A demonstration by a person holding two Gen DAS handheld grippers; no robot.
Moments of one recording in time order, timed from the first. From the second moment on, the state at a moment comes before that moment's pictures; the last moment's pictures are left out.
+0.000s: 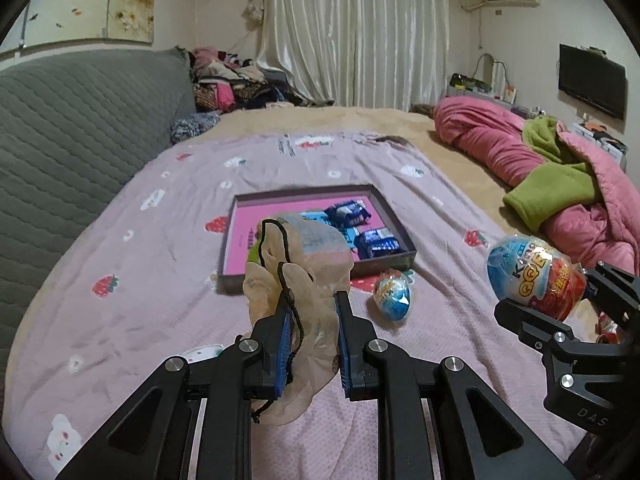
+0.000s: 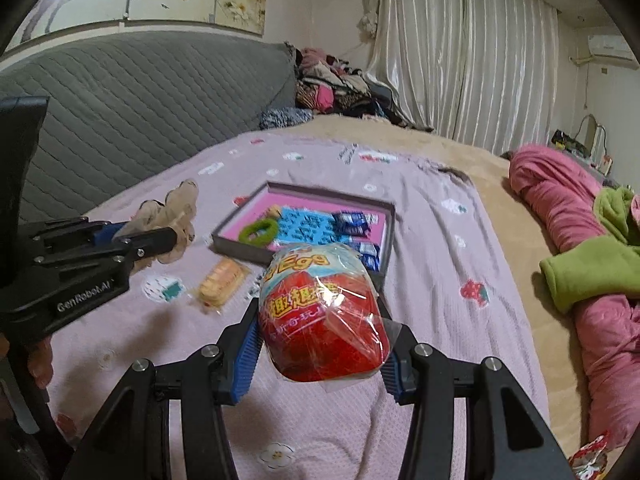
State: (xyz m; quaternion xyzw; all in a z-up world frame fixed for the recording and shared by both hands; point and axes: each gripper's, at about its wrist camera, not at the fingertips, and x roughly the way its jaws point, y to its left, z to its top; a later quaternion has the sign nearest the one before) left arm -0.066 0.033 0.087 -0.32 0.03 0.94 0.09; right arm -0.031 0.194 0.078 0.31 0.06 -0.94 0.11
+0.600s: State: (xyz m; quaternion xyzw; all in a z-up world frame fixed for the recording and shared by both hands) left arm -0.043 -0.001 0.134 -0.28 0.02 0.96 0.07; right arm -0.023 0.167 0.138 0.26 0.07 -0.96 0.11
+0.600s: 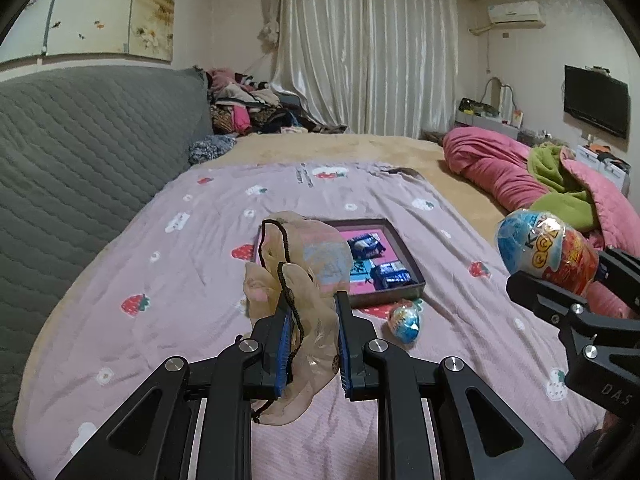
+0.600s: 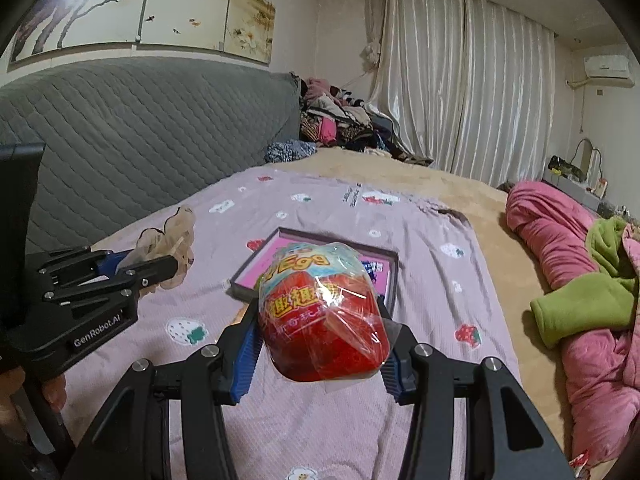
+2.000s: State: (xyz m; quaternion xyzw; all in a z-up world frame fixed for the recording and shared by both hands) left arm -0.236 -0.007 0.169 -0.25 0.04 0.97 0.05; right arm -0.193 0.142 0.175 0.22 0.08 -0.96 0.12
